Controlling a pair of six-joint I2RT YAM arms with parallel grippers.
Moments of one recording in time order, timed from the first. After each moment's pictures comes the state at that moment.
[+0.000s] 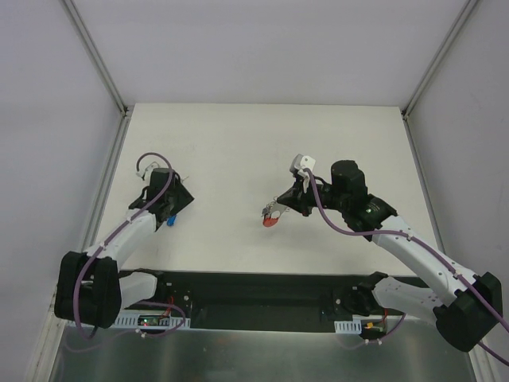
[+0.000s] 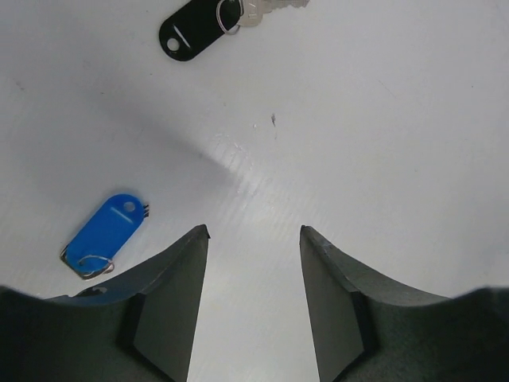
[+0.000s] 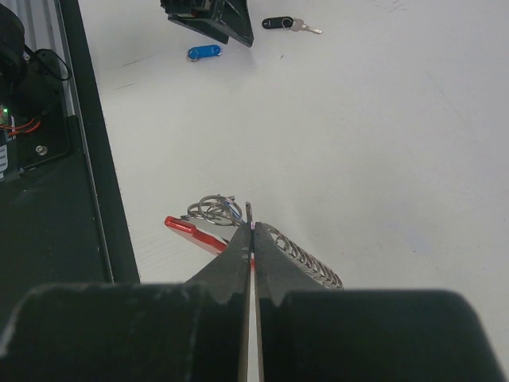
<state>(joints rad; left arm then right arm) -0.18 1.20 0.58 -0.23 -0.12 -0.81 0.64 1.04 0.82 -0.16 -0.58 -0.17</state>
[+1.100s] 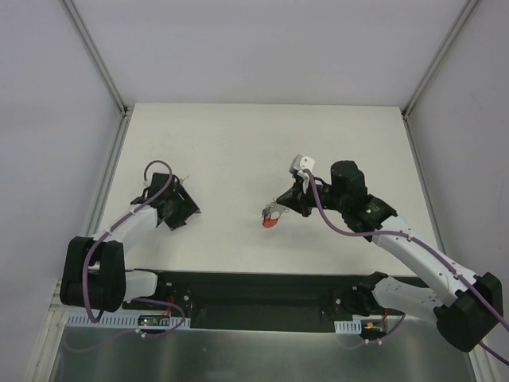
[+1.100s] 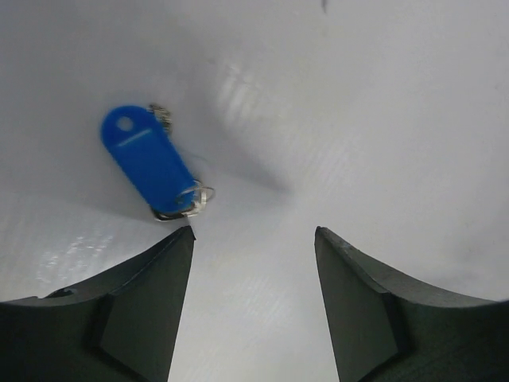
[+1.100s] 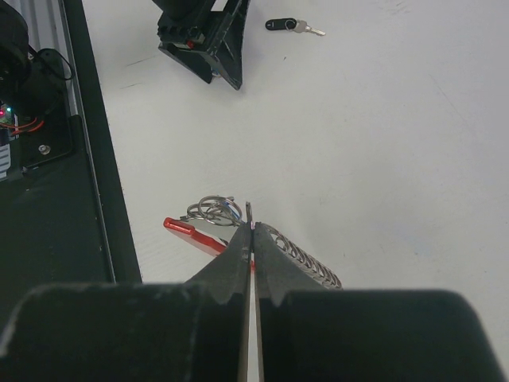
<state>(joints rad) -0.10 1.24 0.56 -0.36 0.08 -0.79 0.65 1.04 0.82 -0.17 -0.58 -0.17</state>
